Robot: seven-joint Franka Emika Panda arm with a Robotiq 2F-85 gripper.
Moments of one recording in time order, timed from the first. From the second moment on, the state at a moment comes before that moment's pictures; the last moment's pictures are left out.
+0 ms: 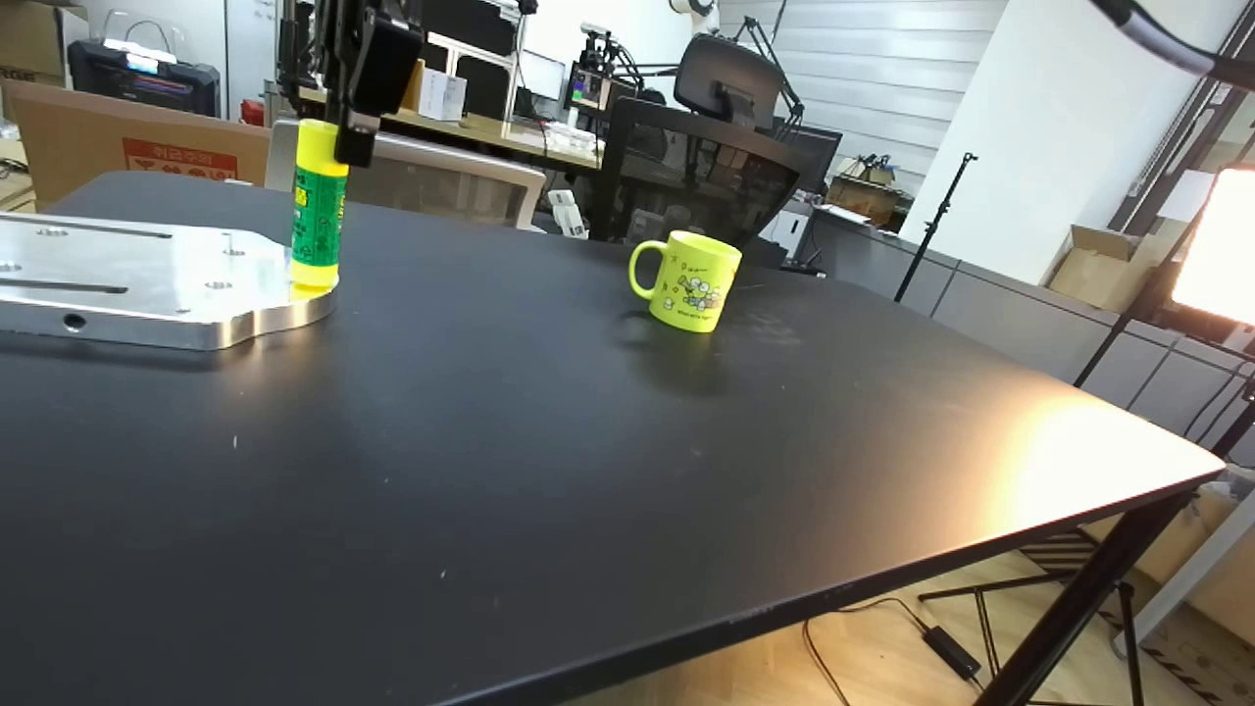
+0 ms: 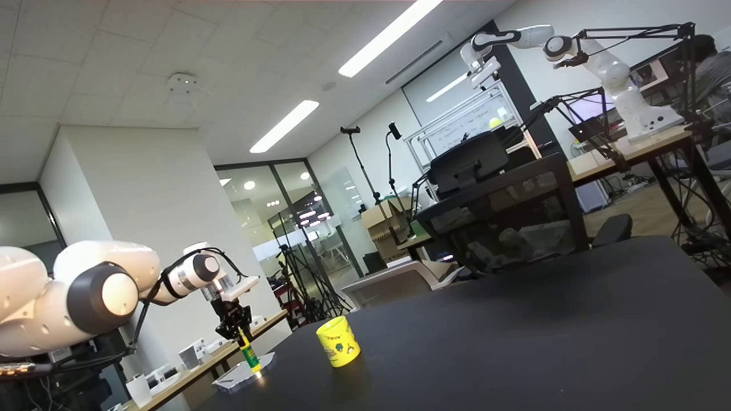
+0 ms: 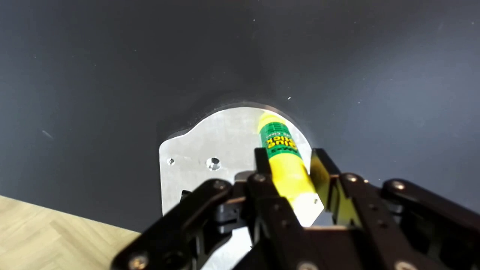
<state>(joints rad) 0.64 1.33 0.16 -0.43 -0.16 1.89 -1.12</state>
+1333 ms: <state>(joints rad) 0.65 1.34 0.16 -0.39 -0.14 1.89 -1.12</state>
